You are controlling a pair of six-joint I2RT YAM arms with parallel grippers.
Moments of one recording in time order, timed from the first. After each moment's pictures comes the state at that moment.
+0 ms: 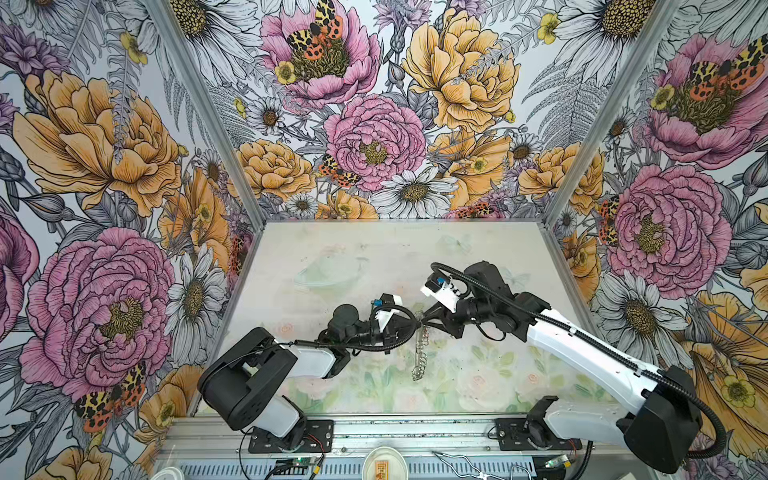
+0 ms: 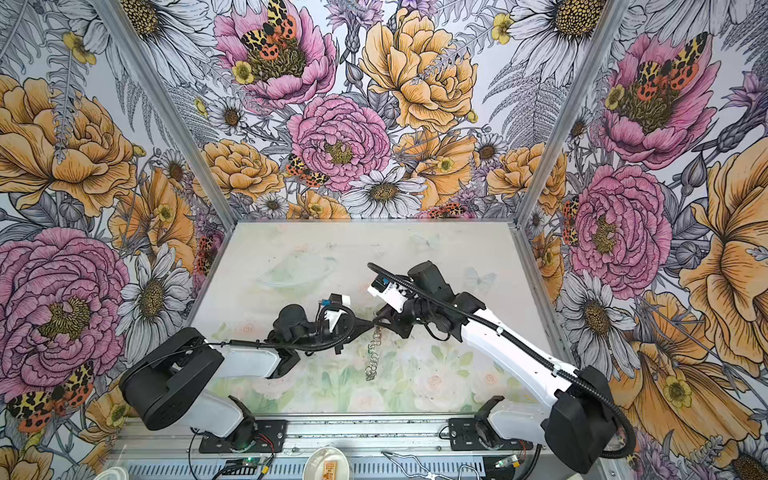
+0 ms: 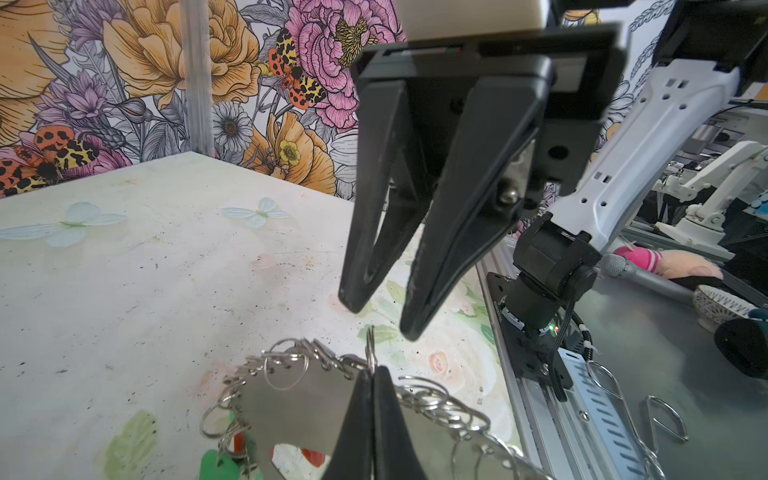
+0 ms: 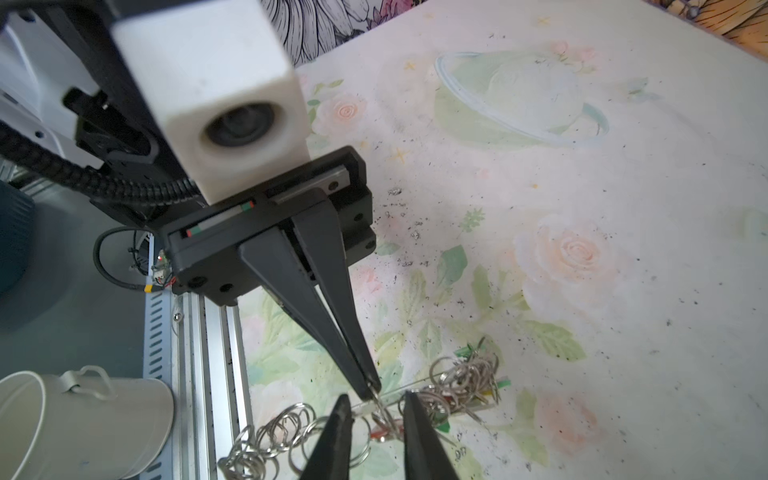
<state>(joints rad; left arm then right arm) -0.67 1.50 0.38 1.11 0.71 -0.21 0.60 1.20 0.93 -0.47 -0.59 -0.20</state>
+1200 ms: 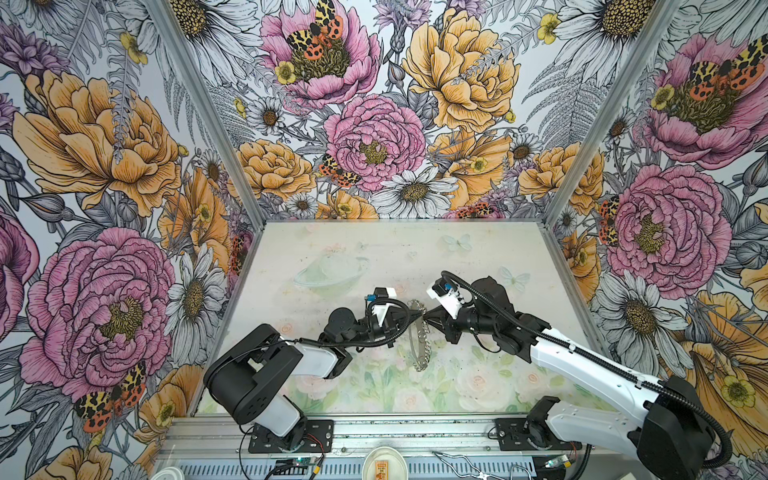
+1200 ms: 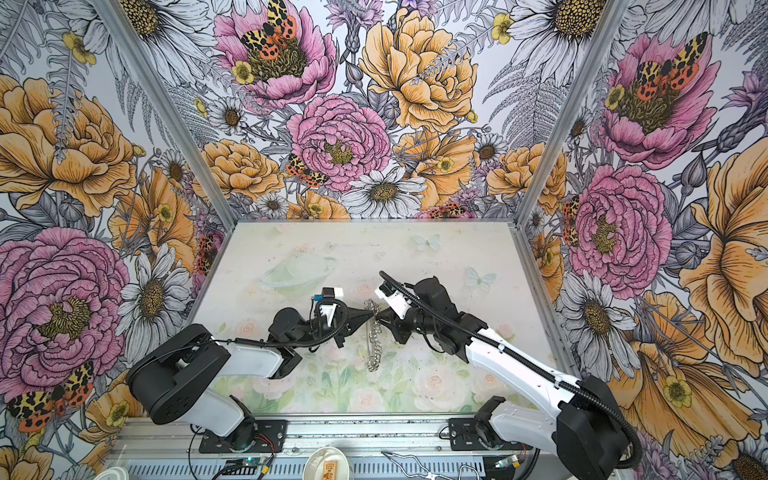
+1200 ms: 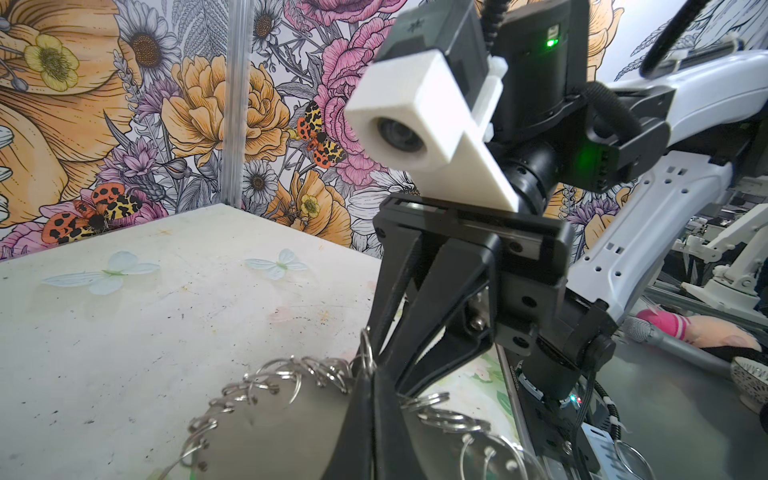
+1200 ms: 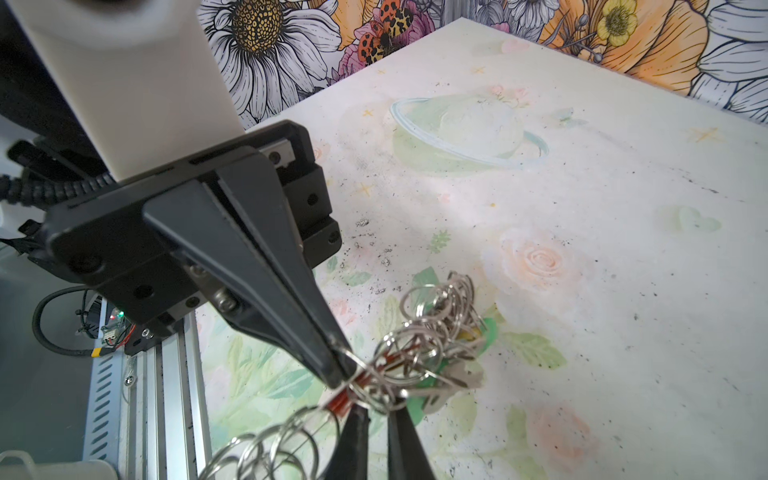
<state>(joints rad) -0.69 1.53 0.38 1.31 0.62 -0.32 0.65 1.12 0.72 -0.17 -0.46 -0.05</state>
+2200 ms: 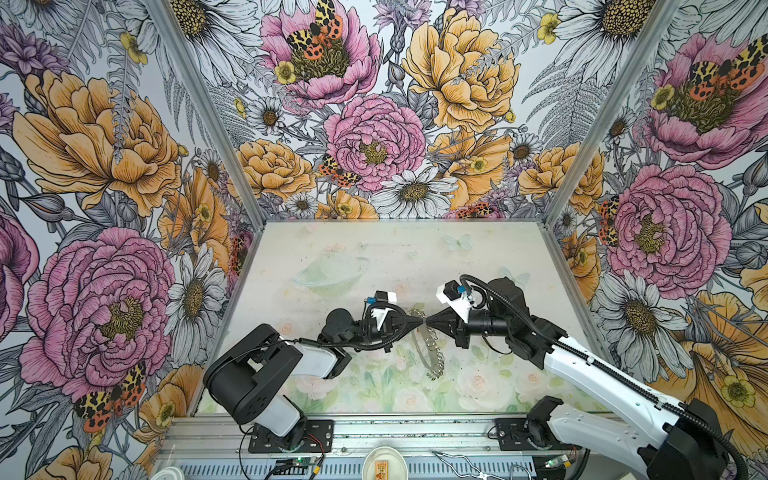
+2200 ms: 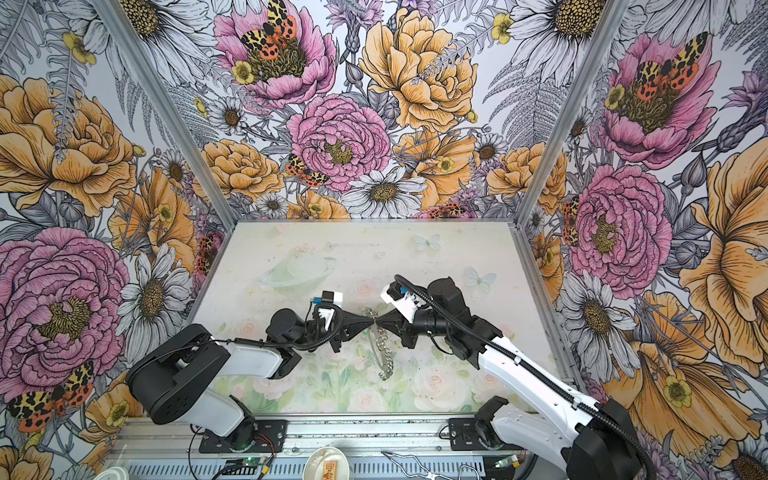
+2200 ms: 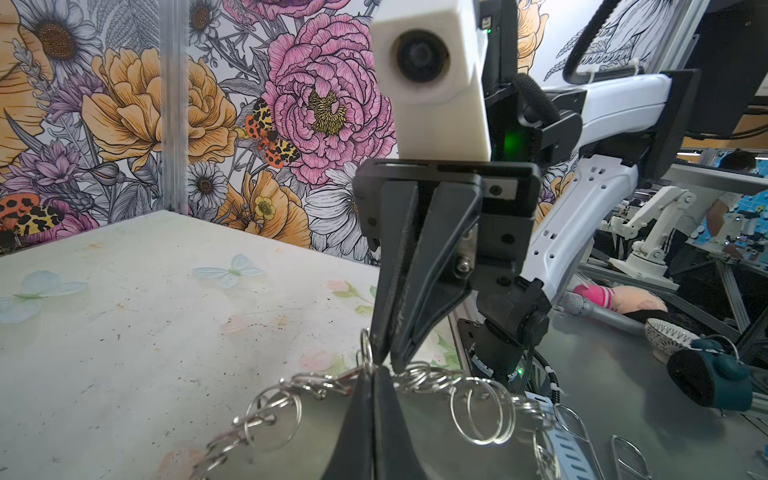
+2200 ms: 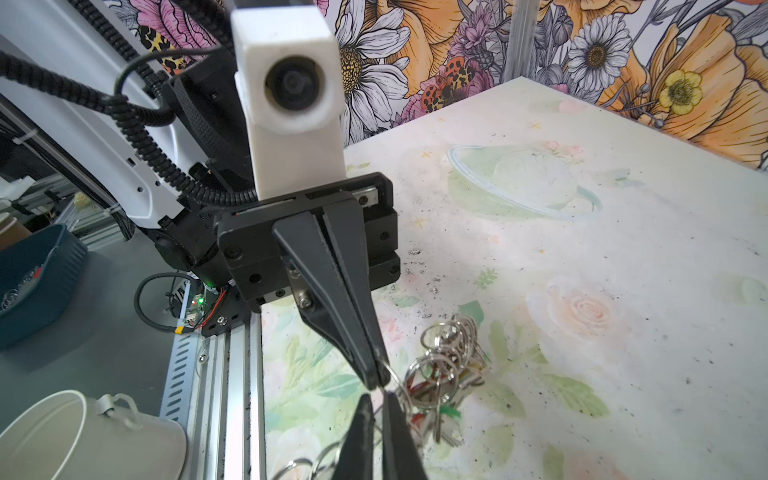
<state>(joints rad) -0.67 1.53 0.37 1.37 0.77 -0.35 0.60 1.03 0.71 -0.17 -0.68 -0.10</state>
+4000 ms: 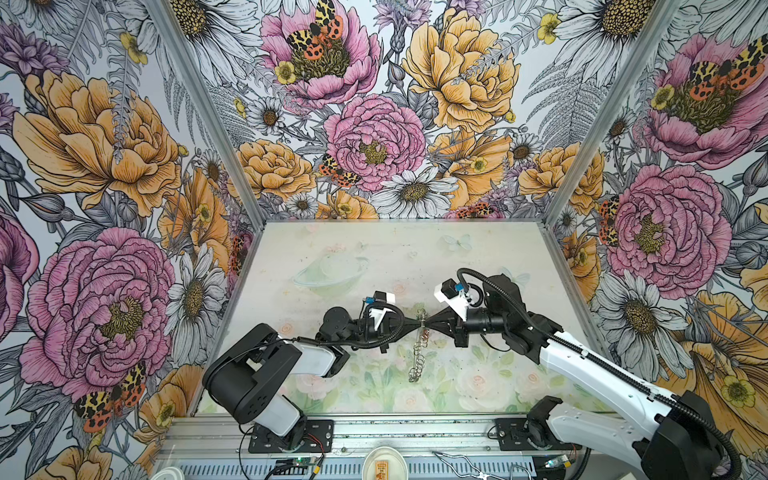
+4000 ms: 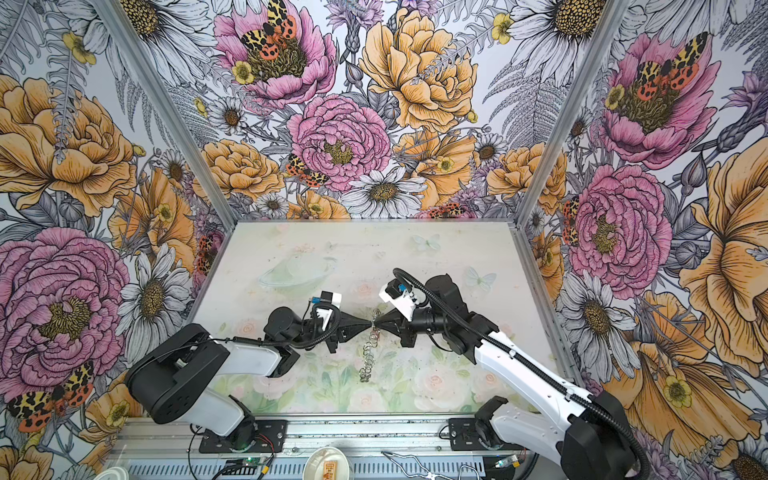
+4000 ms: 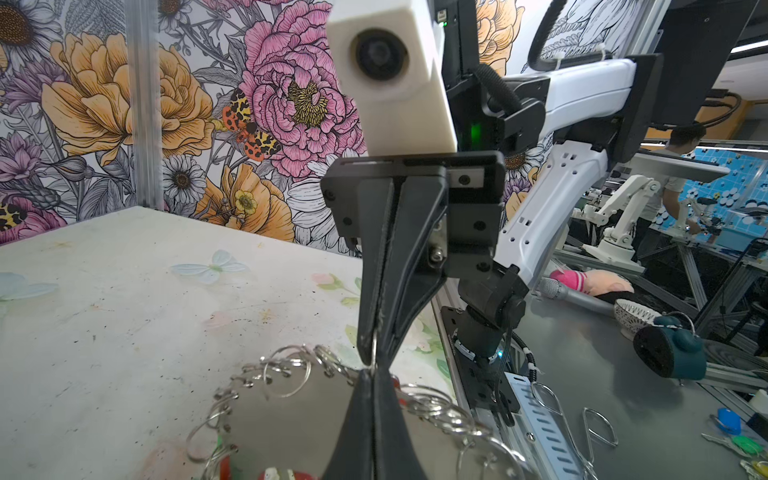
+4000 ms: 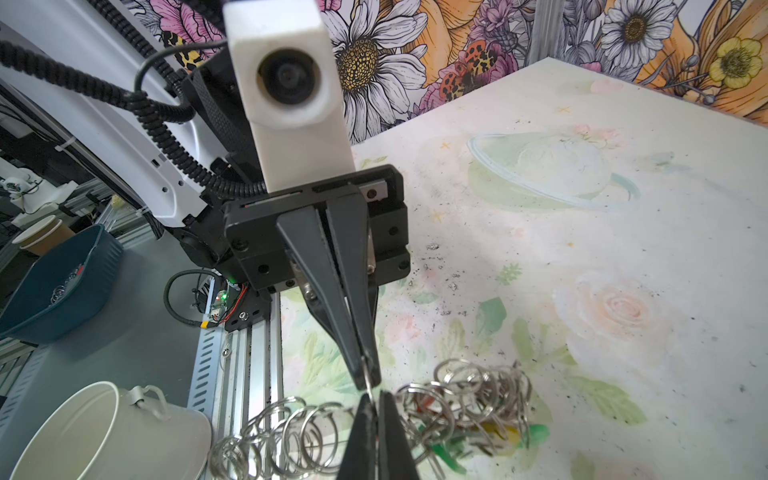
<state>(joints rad) -0.65 1.52 0.37 1.34 0.85 -0.35 0.59 1.08 0.73 -0.20 -0.74 -0.09</state>
